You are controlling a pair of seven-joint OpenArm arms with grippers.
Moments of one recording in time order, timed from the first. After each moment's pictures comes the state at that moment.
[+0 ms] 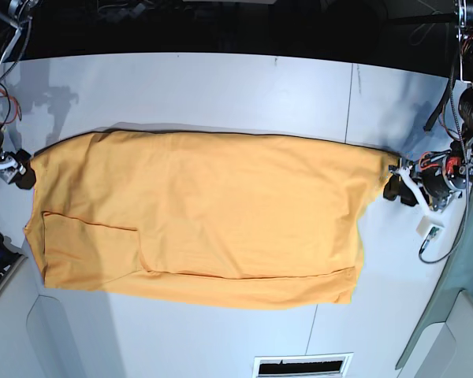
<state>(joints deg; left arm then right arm) -4.9 -30.7 -4.2 67.3 -27.3 -28.6 37.8 5.5 20.7 34.4 57.2 33.0 28.3 -42.0</state>
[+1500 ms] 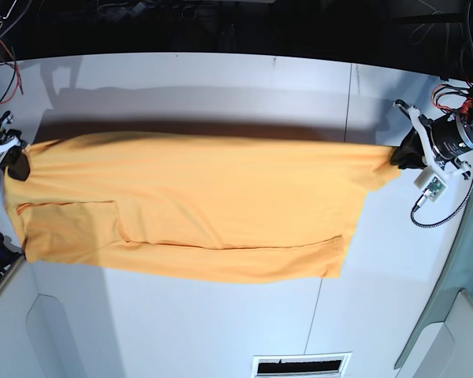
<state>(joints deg) 16.4 -36.3 -8.5 96.9 -24.7 -33.7 36.2 -7.4 19.1 34.1 83.6 40.2 29.8 -47.9</state>
